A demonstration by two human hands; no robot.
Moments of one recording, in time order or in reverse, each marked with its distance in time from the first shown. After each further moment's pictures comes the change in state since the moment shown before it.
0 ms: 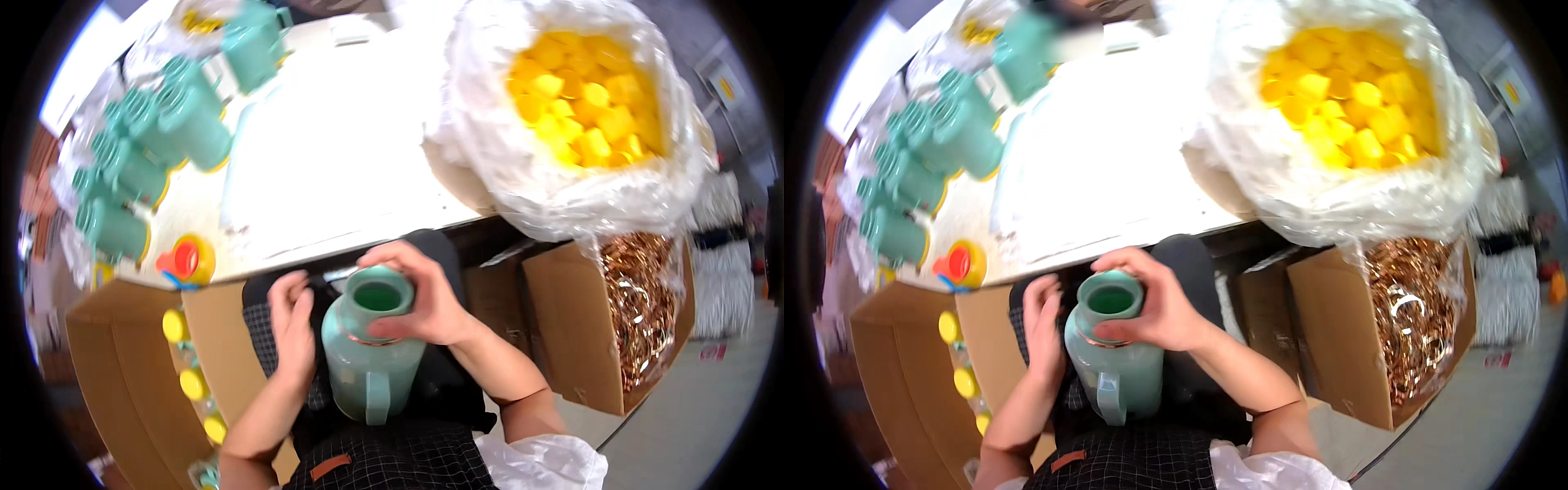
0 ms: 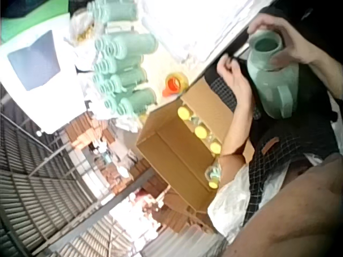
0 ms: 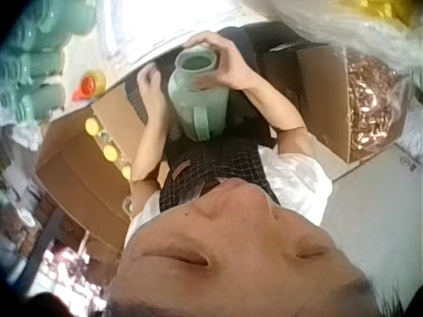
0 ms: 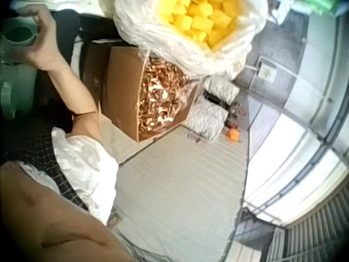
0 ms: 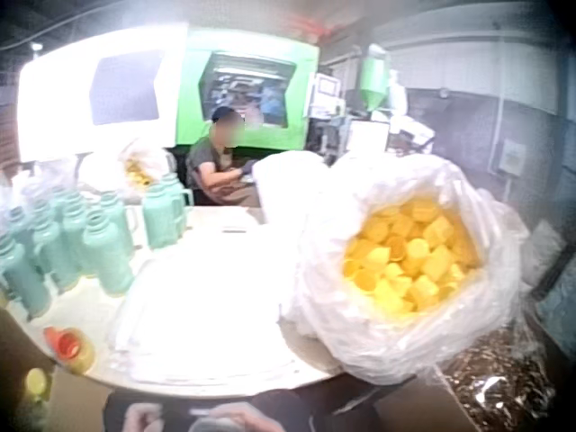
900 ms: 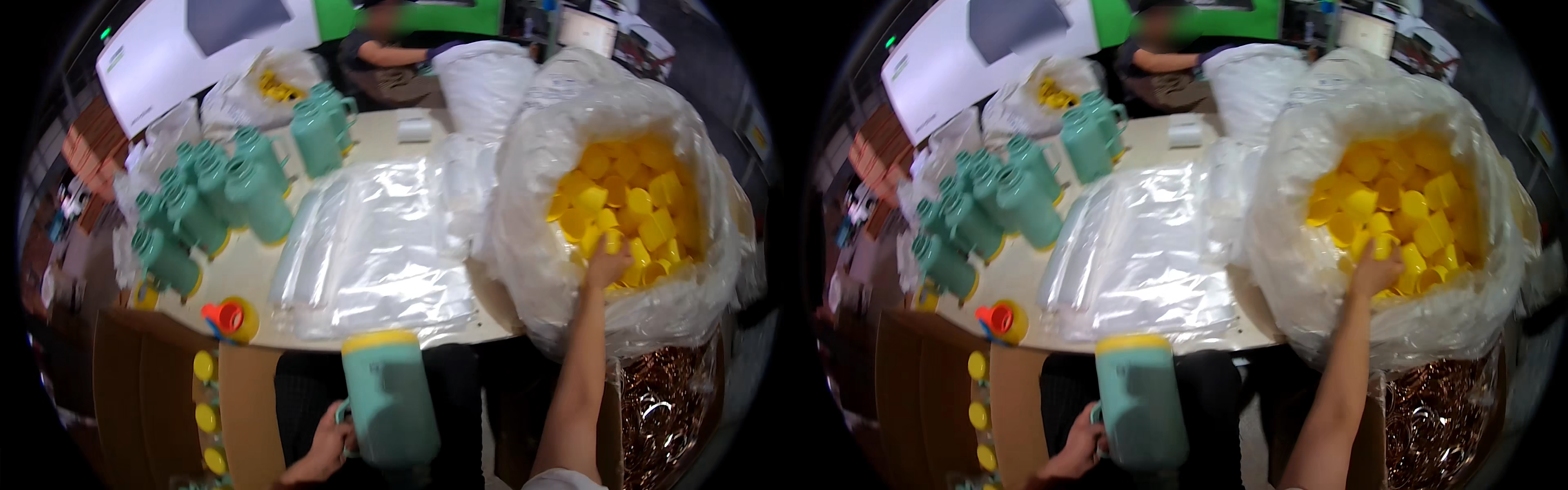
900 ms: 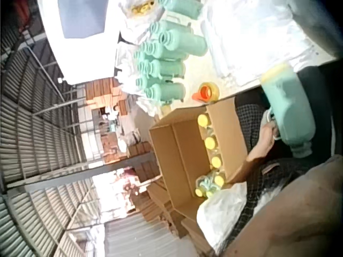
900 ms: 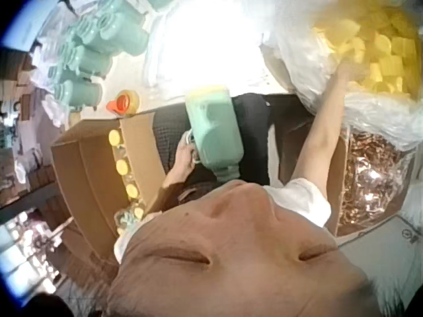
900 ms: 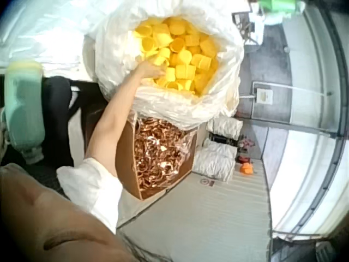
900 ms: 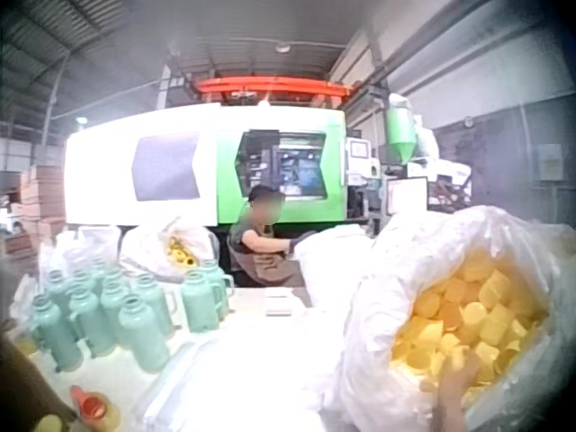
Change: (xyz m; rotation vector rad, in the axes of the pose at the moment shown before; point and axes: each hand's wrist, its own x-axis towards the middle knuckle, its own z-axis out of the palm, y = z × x) left_hand -0.043 -0.030 -0.007 -0.470 -0.179 -0.705; right_hand 0.045 0.089 -0.395 -1.230 1.568 0.133
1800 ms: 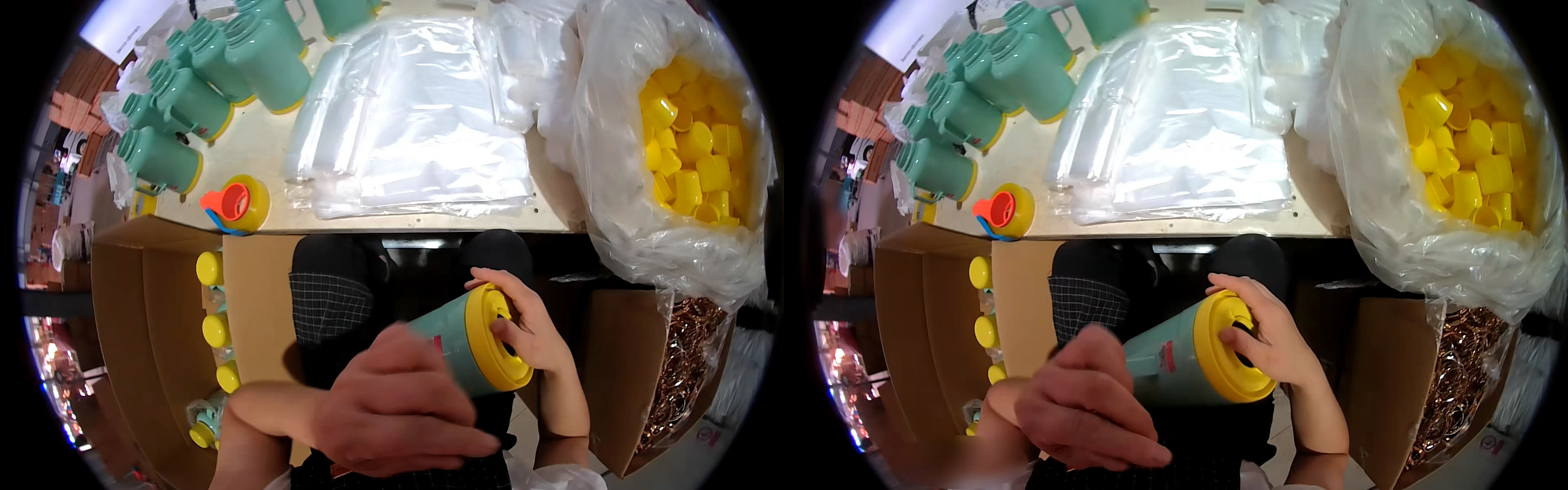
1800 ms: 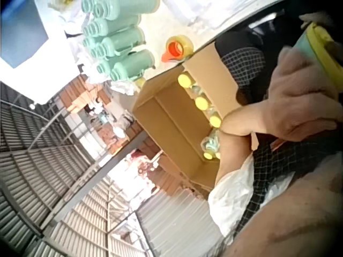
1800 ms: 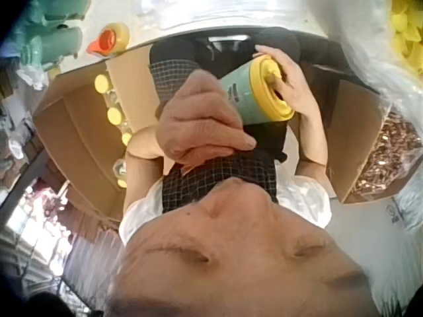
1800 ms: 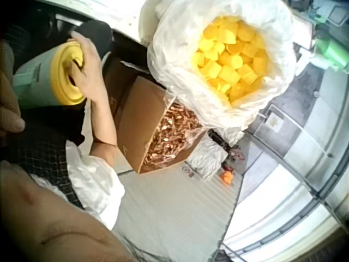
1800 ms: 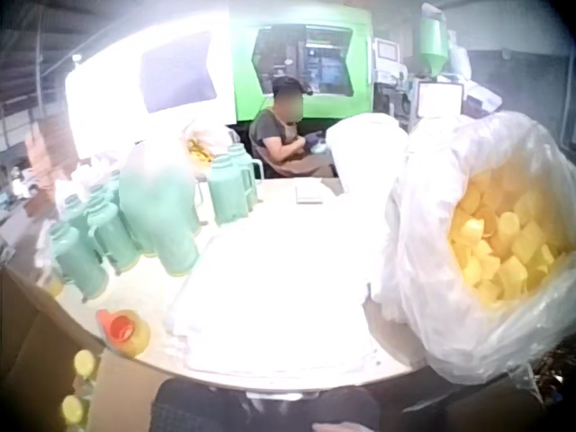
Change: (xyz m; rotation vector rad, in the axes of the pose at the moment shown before) left_hand -0.052 0.118 0.073 1.061 -0.662 1.285; right_hand -0.243 -0.141 -0.232 0.955 -1.767 -0.056
